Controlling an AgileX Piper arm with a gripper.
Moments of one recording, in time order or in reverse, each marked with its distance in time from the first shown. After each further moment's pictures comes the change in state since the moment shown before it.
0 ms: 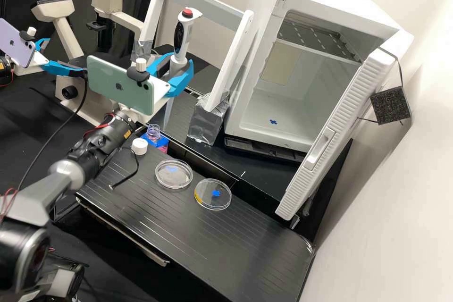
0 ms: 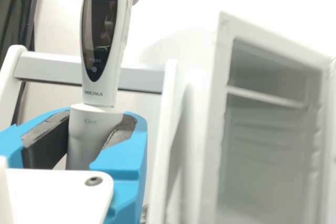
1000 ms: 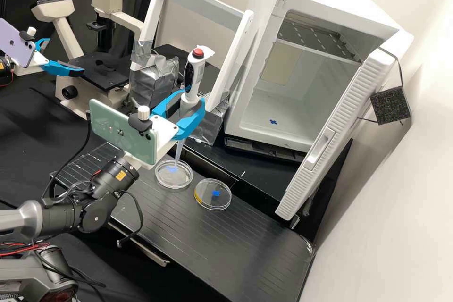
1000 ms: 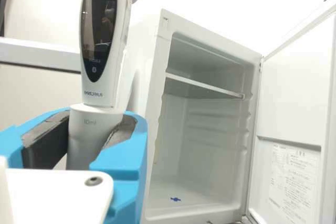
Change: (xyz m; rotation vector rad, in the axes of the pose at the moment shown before) arm -0.071 0.032 0.049 -0.020 -0.066 0.046
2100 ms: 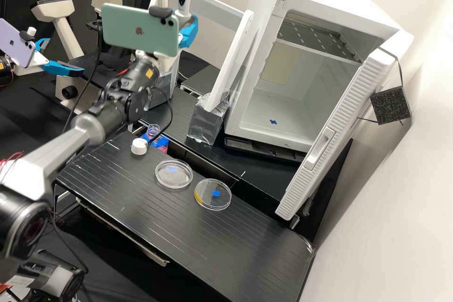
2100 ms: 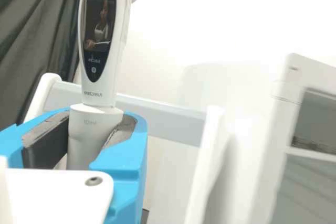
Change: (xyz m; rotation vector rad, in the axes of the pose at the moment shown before) arm 0.171 0.003 -0.111 0.031 0.143 -0.267
